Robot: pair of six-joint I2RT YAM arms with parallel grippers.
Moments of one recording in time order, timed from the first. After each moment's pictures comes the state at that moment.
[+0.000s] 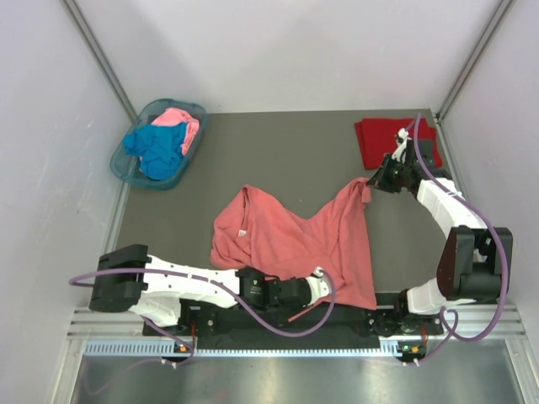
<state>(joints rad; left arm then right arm) -1.52 1.42 0.83 -0.44 -0.12 -0.30 -0.02 1.47 1.02 -0.36 -0.34 0.35</state>
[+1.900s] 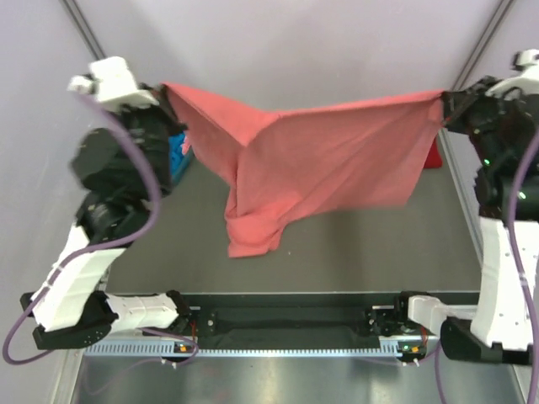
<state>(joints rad) -0.90 1.15 1.75 -0.24 -1.02 0.13 -0.06 1.13 1.67 -0.60 -0.11 0.30</state>
